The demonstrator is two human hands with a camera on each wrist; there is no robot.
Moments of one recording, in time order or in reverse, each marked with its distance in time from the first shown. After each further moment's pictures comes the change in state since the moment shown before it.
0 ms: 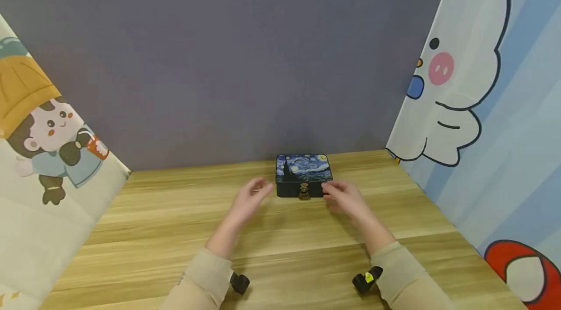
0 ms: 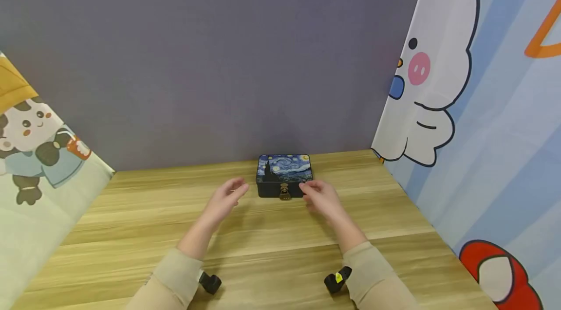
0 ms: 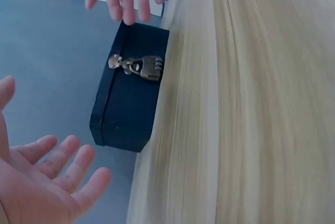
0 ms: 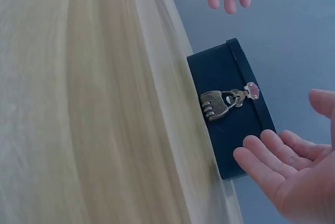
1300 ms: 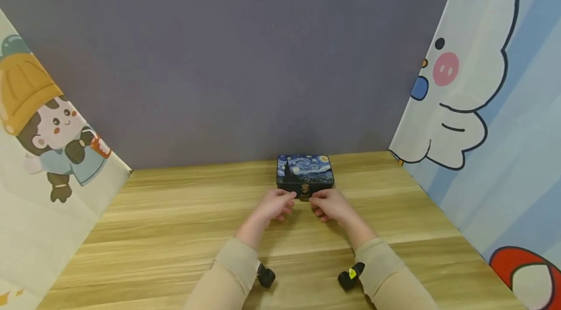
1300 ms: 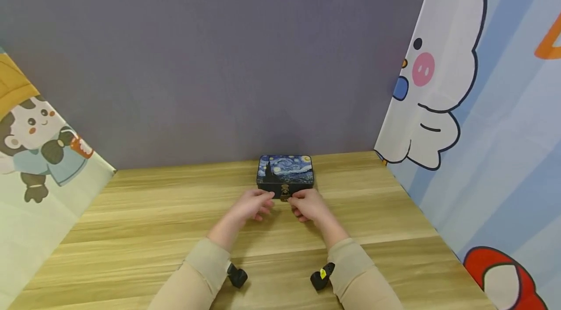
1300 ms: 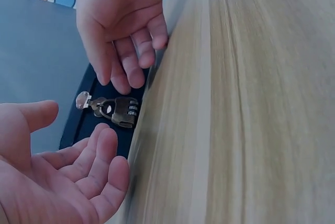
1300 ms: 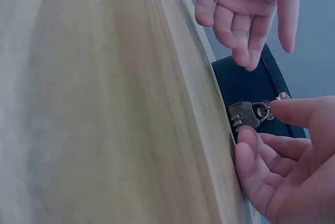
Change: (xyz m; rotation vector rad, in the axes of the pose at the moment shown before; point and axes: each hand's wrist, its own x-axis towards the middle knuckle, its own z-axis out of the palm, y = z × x) left_hand 0.022 -0.003 0.061 -0.094 -0.189 -0.281; right_hand 0.023 0.019 0.029 -0.224 -0.060 0.088
